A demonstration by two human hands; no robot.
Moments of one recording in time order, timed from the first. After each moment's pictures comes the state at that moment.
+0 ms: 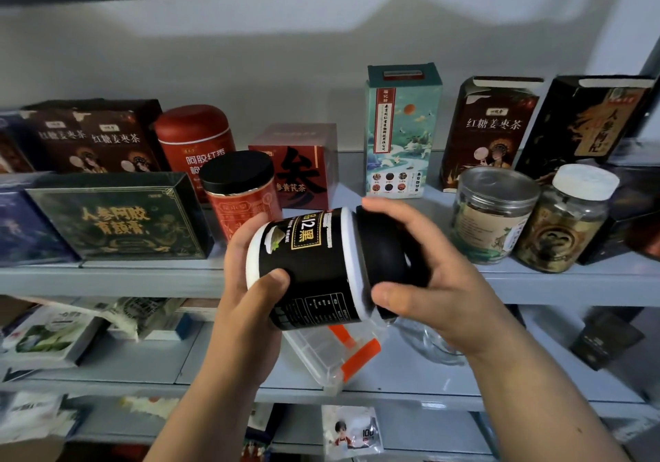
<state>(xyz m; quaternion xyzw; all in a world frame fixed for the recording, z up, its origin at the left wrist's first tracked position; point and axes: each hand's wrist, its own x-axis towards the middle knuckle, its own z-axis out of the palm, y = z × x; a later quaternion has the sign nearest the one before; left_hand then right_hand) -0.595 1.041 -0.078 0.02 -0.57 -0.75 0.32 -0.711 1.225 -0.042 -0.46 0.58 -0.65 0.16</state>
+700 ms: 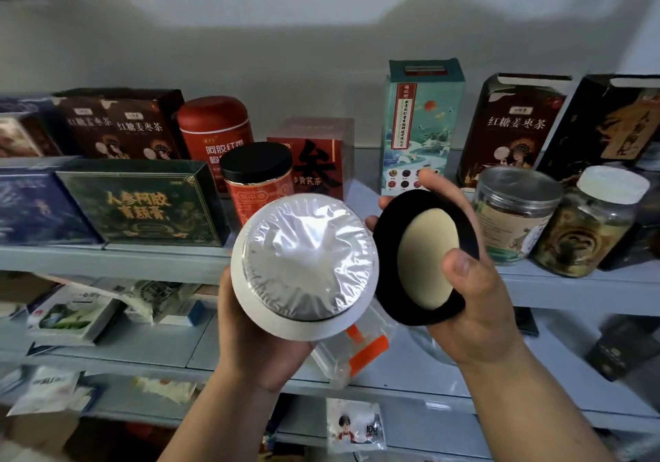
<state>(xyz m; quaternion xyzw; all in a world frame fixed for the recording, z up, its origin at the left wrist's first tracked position) -0.583 1.053 -0.076 0.08 -0.30 -0.93 0.19 -0.698 1.211 -0.048 -0.36 0.41 -0.82 0.18</state>
